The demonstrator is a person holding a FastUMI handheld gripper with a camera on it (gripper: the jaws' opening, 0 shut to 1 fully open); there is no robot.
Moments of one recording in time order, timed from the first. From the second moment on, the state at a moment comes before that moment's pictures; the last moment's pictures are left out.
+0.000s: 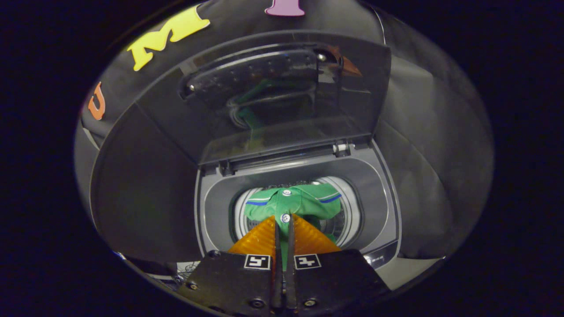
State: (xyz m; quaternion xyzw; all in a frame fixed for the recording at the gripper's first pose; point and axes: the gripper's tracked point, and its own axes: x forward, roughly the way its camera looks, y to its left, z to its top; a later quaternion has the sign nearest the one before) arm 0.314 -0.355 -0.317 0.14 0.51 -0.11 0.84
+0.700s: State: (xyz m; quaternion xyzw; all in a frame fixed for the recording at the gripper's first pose) arm 0.336 -0.357 -0.265 0.12 0.47 -0.09 0.87
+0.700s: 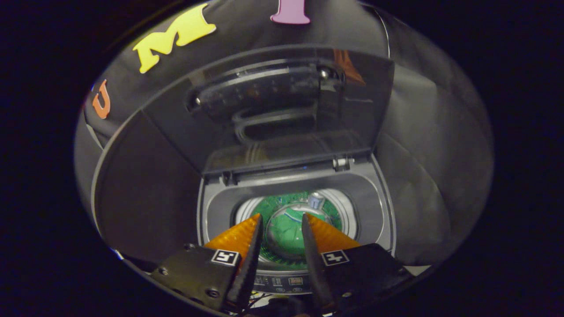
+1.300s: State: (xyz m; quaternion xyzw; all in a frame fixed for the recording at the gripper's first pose) arm 0.407 -0.332 -0.117 0.00 0.33 -0.04 0.94
